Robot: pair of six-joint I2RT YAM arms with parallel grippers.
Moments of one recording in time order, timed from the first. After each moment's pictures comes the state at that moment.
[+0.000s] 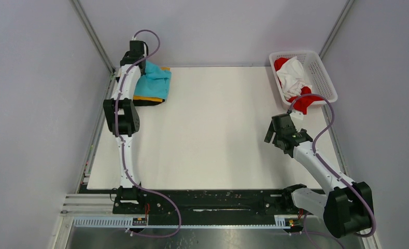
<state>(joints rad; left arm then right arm) 0.00 2.42 2.37 -0.69 -0.38 0.14 0.27 1.09 0.66 -0.57 0.46 0.56</state>
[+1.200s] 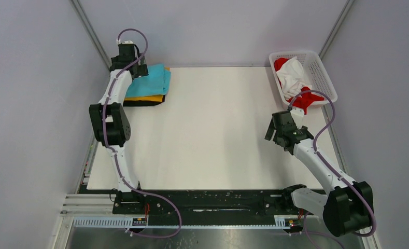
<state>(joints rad) 0.06 2.17 2.00 -0.53 -0.27 -0.11 0.27 1.12 0.72 -0.62 0.48 0.55</state>
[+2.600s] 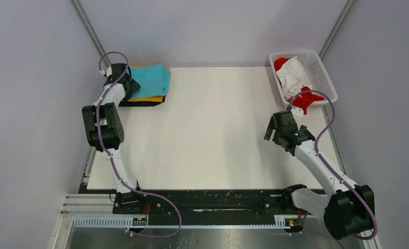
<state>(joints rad) 0.17 2.05 1.61 -0.37 -0.13 -0.64 0.27 1.08 0.72 -0.61 0.43 0.53</state>
